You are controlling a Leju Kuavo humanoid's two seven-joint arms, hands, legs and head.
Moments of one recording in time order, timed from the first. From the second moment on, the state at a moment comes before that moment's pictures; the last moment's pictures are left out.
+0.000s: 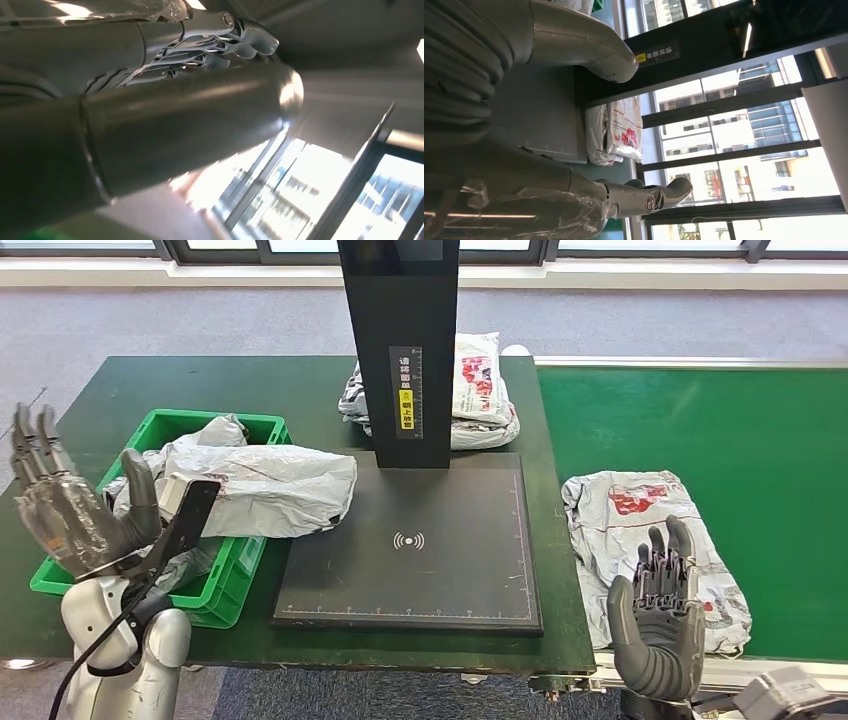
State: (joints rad) left arm -0.14 0.02 0.01 -1.73 -1.44 0.55 0.18; right arm 0.36 0.32 -0.18 -2.07 -0.01 0.08 -0.38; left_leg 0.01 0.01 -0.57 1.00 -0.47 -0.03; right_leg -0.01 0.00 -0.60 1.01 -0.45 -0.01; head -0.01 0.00
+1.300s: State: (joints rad) left arm -0.18 -0.13 -0.33 -1.54 -0.11 0.23 -0.59; right arm -0.25 -0.41 -0.29 -1.05 0.70 -0.03 -0.01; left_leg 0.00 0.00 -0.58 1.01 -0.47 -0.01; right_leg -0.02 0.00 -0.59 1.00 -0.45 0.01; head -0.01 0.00
